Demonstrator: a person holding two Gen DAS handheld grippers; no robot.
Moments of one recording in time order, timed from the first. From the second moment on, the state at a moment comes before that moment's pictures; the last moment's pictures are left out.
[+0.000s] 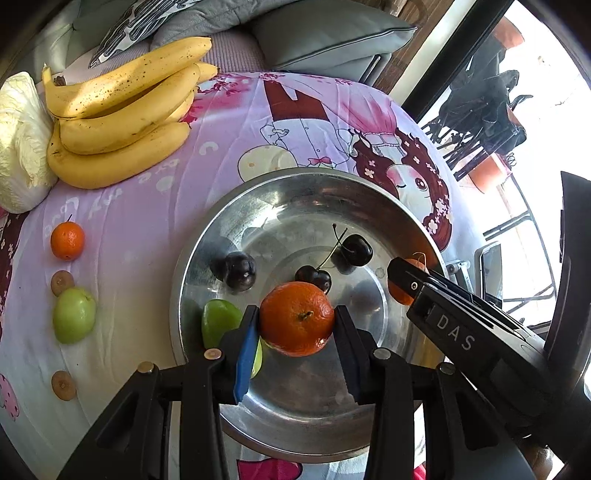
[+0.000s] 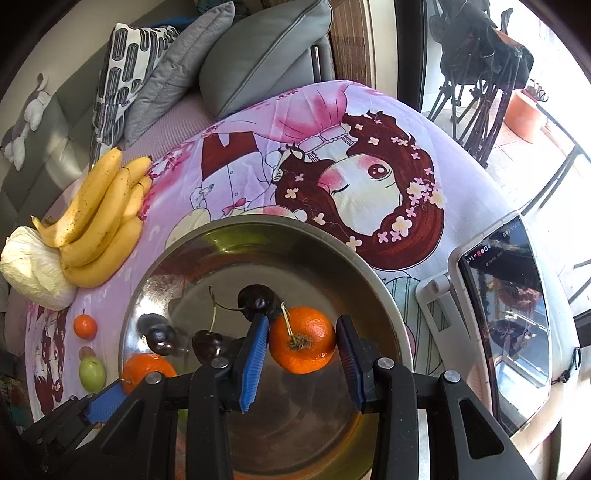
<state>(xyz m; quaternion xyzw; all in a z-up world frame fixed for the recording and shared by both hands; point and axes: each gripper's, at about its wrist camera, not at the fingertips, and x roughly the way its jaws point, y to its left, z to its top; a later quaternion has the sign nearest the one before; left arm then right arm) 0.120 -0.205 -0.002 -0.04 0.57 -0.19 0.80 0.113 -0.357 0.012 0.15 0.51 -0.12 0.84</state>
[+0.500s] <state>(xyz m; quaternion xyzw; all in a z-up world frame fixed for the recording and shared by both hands) 0.116 -0.212 -0.013 -0.02 0.58 -0.19 0.79 0.116 -0.355 -0.001 0.14 0.53 -0.13 0.82</state>
